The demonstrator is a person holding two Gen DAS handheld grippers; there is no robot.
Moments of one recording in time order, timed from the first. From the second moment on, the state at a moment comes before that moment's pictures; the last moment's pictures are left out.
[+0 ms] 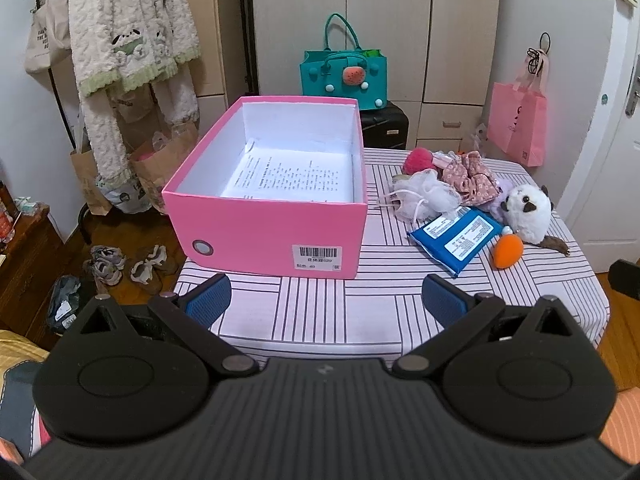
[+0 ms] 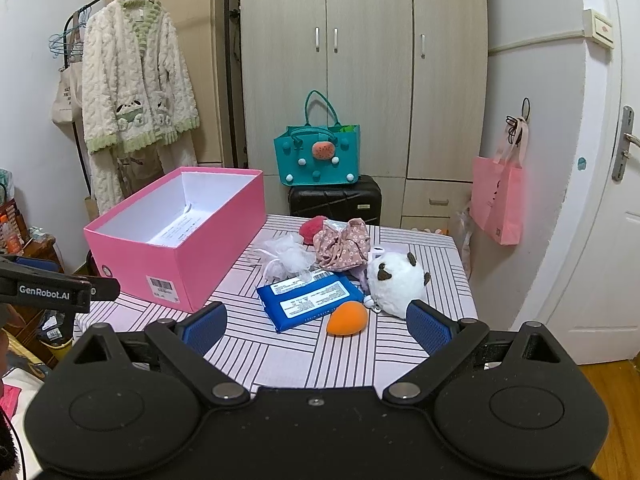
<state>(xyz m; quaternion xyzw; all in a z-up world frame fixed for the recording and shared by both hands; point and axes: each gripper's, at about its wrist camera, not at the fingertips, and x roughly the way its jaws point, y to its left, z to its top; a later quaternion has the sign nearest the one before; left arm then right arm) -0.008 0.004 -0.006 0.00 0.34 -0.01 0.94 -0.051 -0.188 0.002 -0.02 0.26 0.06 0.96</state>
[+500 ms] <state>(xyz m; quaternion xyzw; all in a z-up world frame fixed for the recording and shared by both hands) -0.012 0.003 -0.006 0.00 0.32 -0.01 0.95 -0.053 -0.190 0.003 -0.01 0.26 0.06 0.96</state>
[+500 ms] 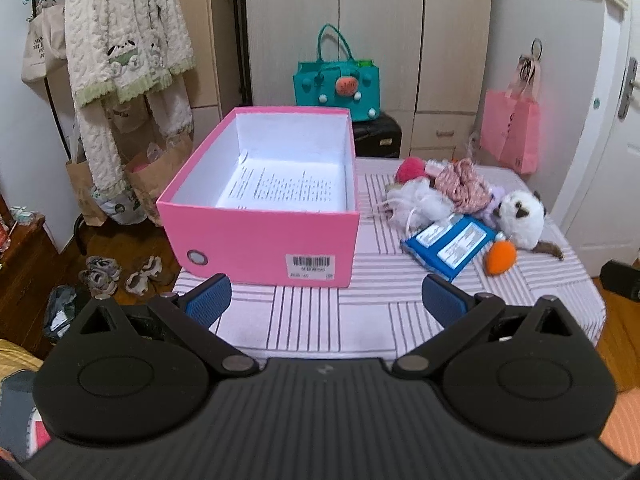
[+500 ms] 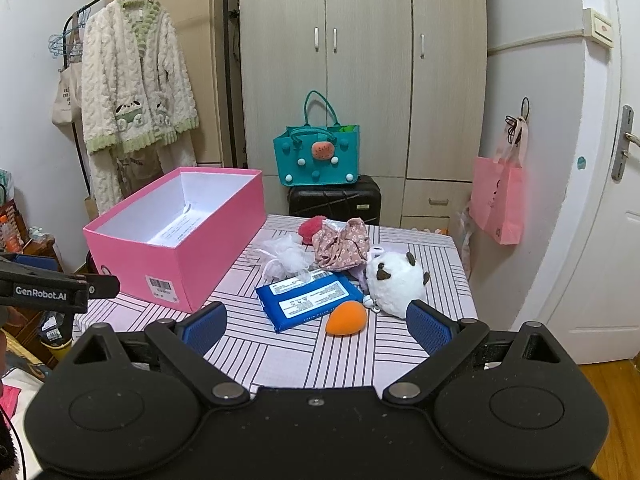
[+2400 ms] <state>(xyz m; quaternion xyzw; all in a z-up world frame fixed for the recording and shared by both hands) 0.150 -0.152 -0.071 -0.01 0.33 -0.29 0.90 0.111 -0.304 -0.111 -0.01 0.29 0.15 0.95</state>
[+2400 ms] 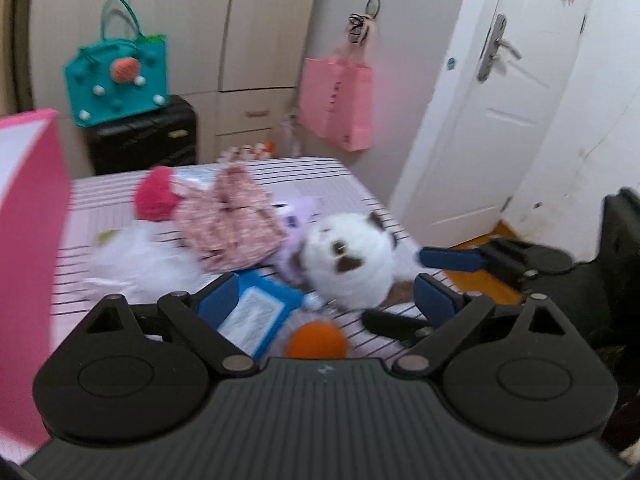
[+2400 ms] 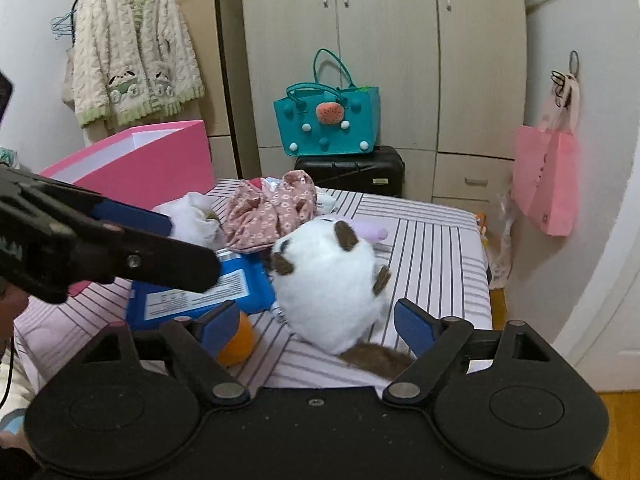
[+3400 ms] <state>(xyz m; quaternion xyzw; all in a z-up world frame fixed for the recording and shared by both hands) 0.175 -0.200 -0.108 -0.07 0.35 -0.27 0.90 0.130 -0.302 -0.124 -0.09 0.26 0.17 0.95</state>
